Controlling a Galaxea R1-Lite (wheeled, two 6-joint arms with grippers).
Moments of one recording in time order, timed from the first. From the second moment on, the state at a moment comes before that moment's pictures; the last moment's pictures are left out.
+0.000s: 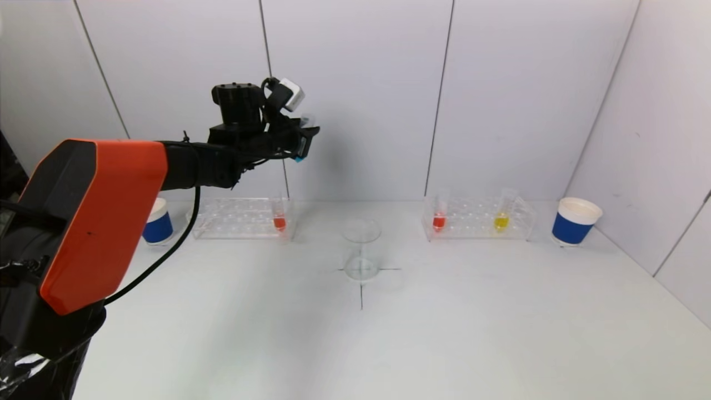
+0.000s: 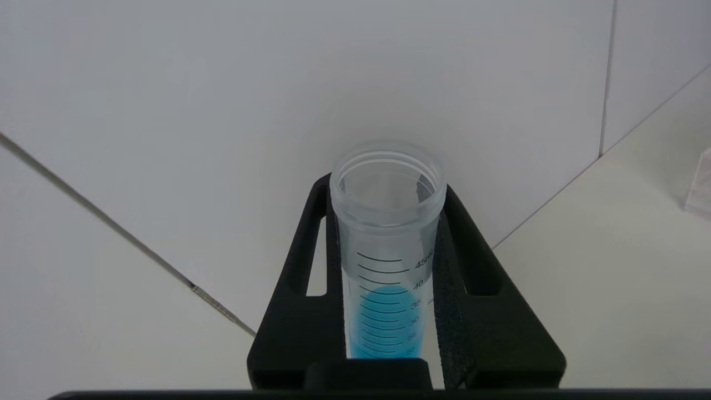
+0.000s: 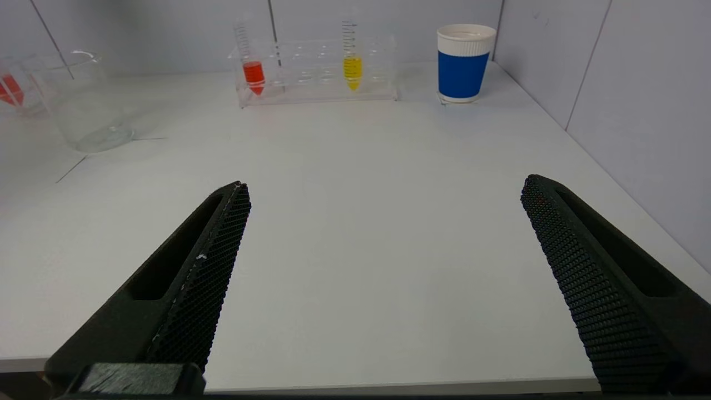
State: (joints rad) left arm -0.26 2.35 -1.98 -0.40 -0.29 0.38; right arm 0.00 0.00 0.00 -0.01 -0.02 0.05
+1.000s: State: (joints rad) left arm -0.32 2.29 -1.72 -0.55 -0.60 0.76; right arm 0.00 0.00 0.00 -0.01 -0.02 0.05
